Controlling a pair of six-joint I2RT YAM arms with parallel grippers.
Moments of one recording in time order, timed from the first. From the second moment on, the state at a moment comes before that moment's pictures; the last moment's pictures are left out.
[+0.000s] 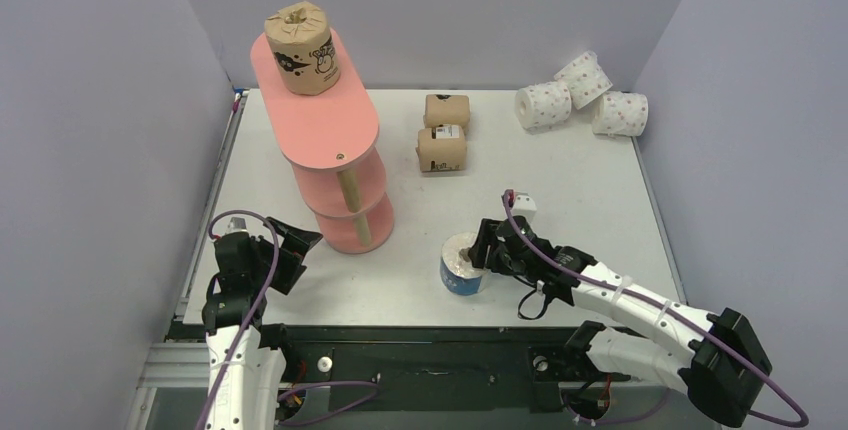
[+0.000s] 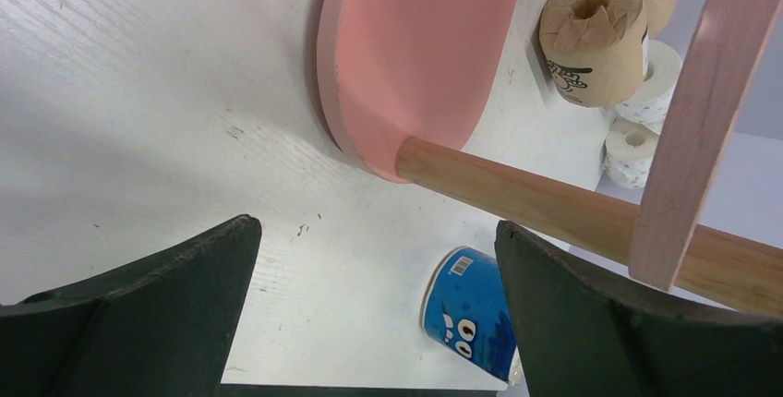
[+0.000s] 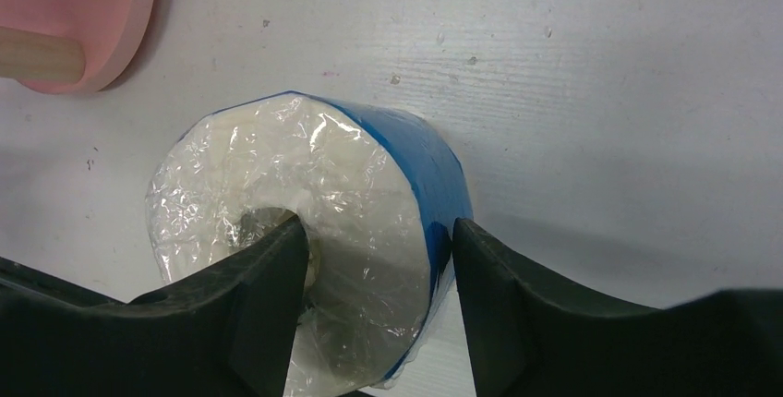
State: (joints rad) left arm 0.17 0.47 0.40 -0.62 0.32 -0.97; right arm 0.79 1.00 0.56 -0.34 0.22 0.73
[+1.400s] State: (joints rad) left arm 0.17 0.54 0.54 -0.64 0.32 -0.96; right arm 0.73 1.53 1.51 -0.53 0.25 0.60
